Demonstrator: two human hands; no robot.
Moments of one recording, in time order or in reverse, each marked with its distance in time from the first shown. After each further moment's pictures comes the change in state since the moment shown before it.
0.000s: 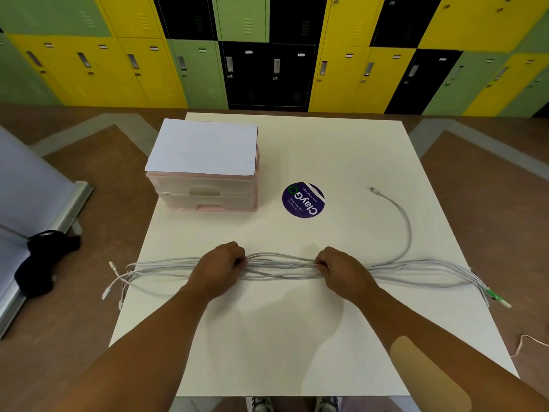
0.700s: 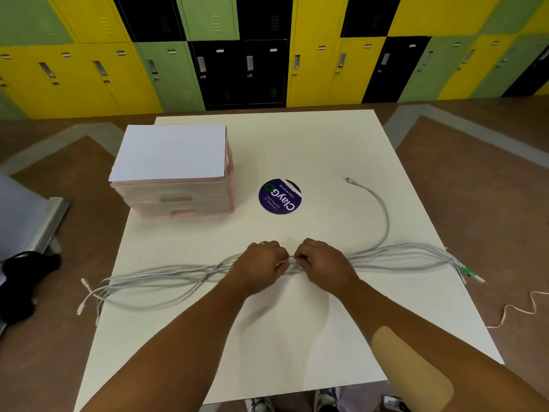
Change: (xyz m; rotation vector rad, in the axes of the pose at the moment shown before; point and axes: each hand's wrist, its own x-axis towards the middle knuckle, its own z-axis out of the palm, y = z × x) left_hand 0.043 0.094 0.045 0.084 -0.066 0.365; right_hand -0.005 0.006 -0.003 0.046 0.095 -0.078
